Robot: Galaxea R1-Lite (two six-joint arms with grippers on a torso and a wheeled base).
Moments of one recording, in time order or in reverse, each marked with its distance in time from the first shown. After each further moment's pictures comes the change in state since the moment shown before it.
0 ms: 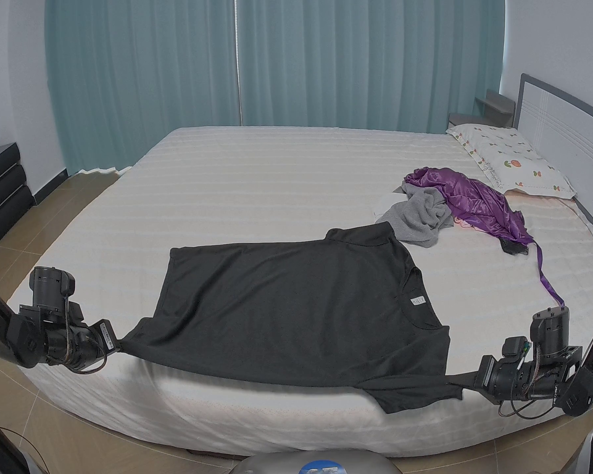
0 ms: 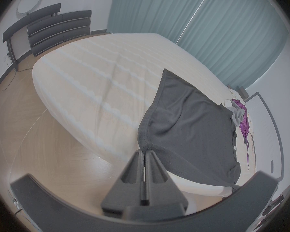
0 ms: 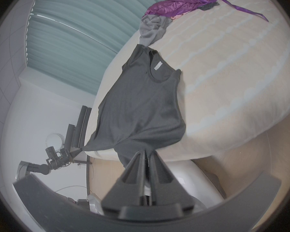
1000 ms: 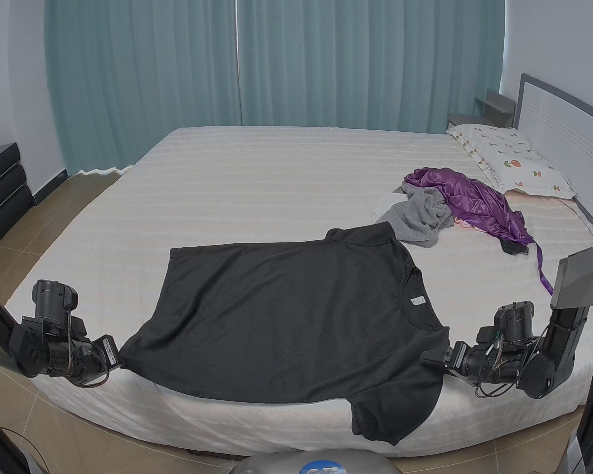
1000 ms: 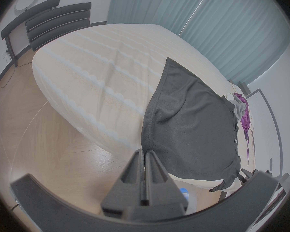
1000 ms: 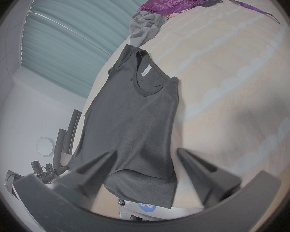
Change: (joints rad) left arm -0.001 0.014 0.061 -0.002 -0.031 0.001; right arm -0.025 0.322 -0.239 -0.074 -0.060 -0.033
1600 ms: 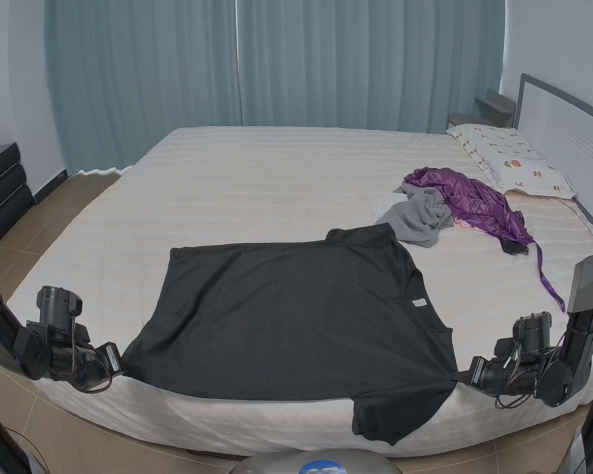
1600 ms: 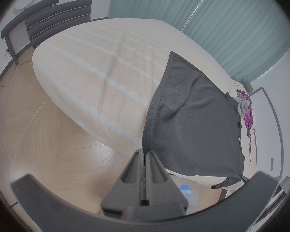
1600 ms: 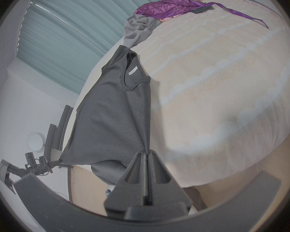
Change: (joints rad) left arm -0.002 0.037 0.011 -0.003 0.001 0.001; right arm -0.072 -0.051 0.147 -0.012 -0.024 -0.121
